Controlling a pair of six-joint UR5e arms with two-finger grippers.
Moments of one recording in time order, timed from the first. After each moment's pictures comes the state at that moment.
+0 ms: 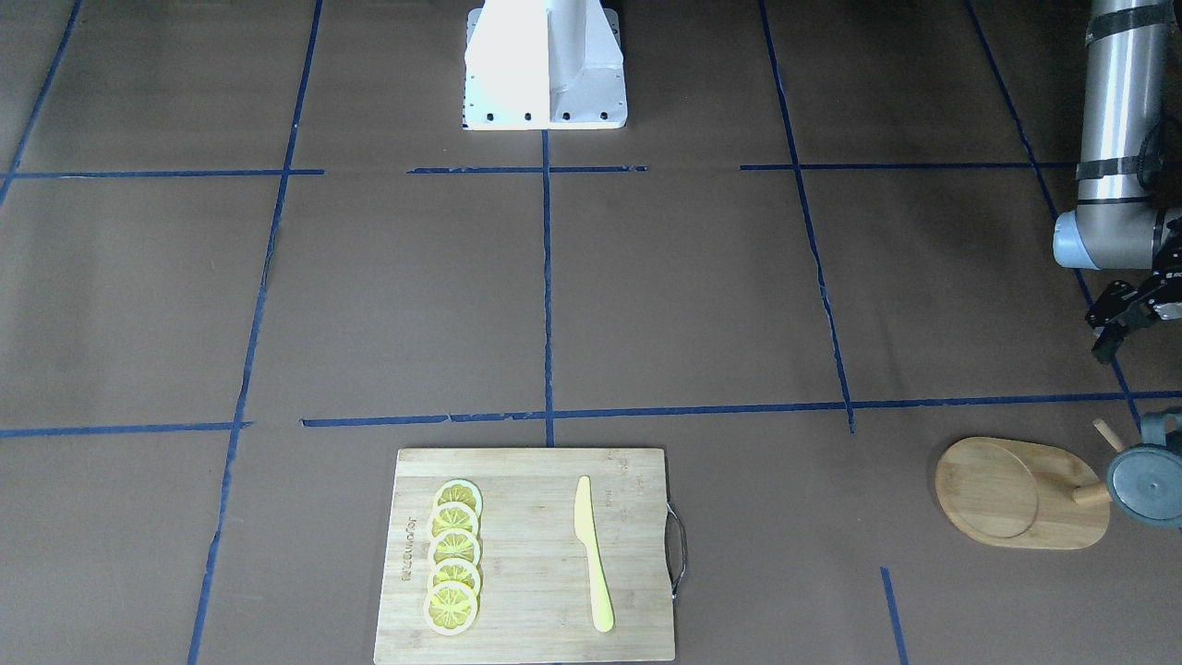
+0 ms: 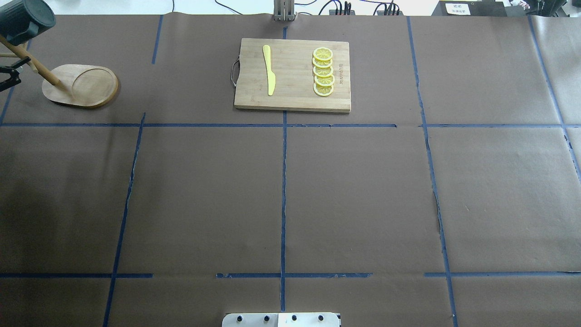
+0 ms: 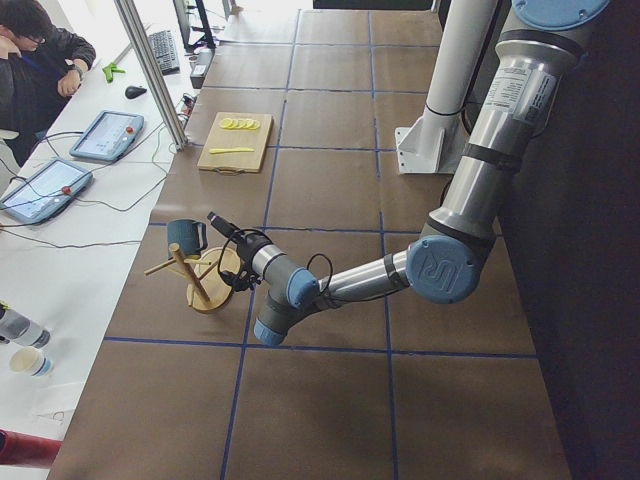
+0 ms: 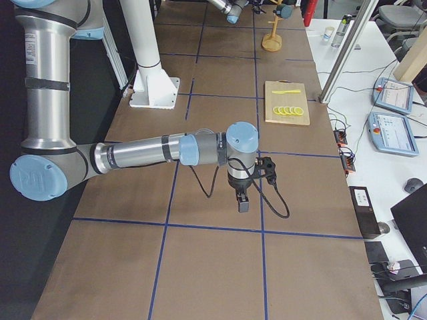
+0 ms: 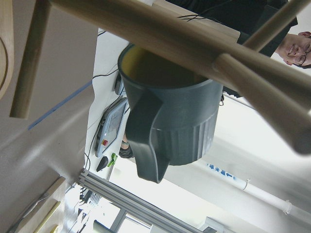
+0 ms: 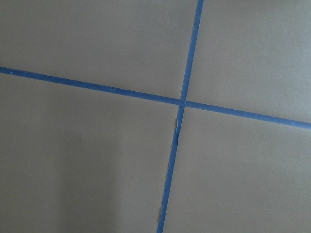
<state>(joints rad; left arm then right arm) -1.16 -1.86 -0.86 -4.00 -1.81 -2.64 1.54 -1.64 1.83 -1.65 2.27 -0.07</state>
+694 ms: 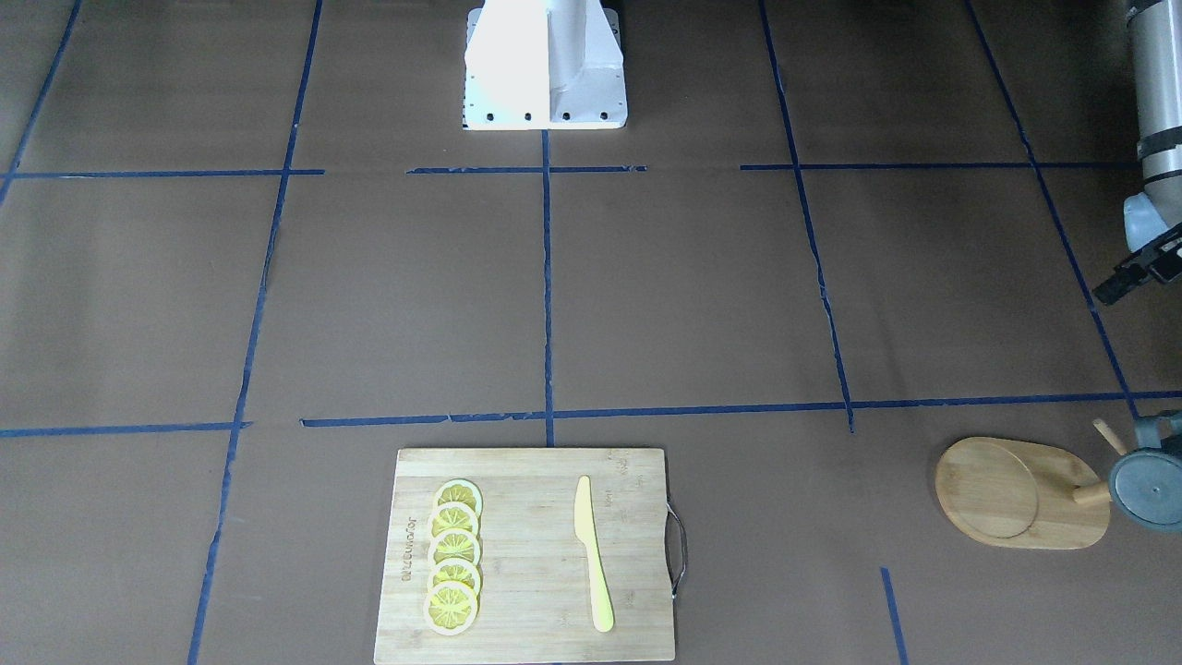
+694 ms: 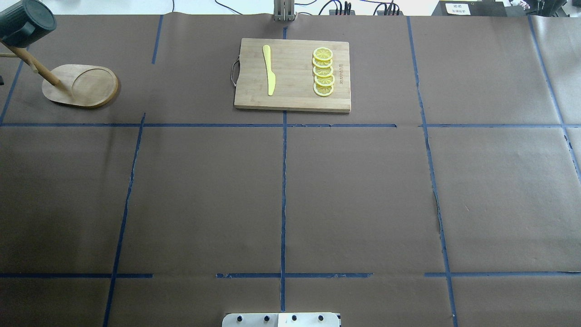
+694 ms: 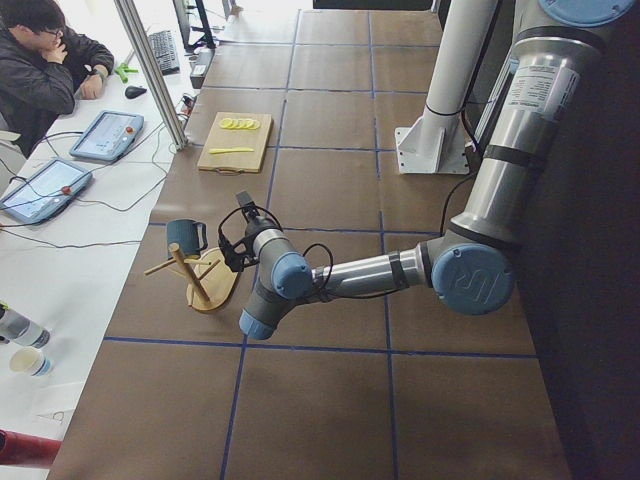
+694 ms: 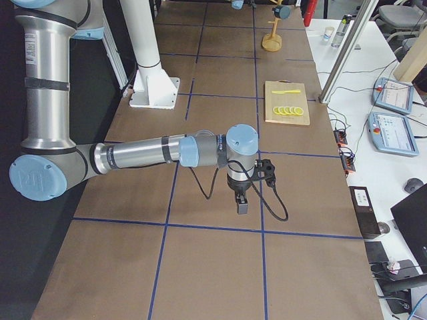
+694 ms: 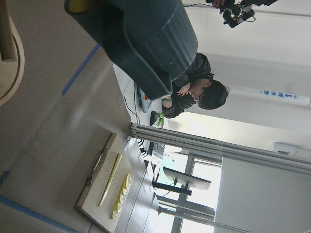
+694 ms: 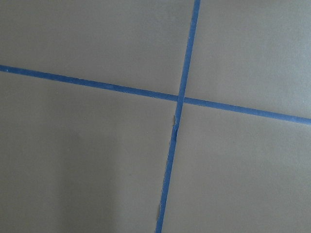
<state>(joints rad) -1.37 -1.83 -1.04 -3.82 -2.40 -2.20 1.54 -1.64 1.82 -1.65 2.27 -0.07</state>
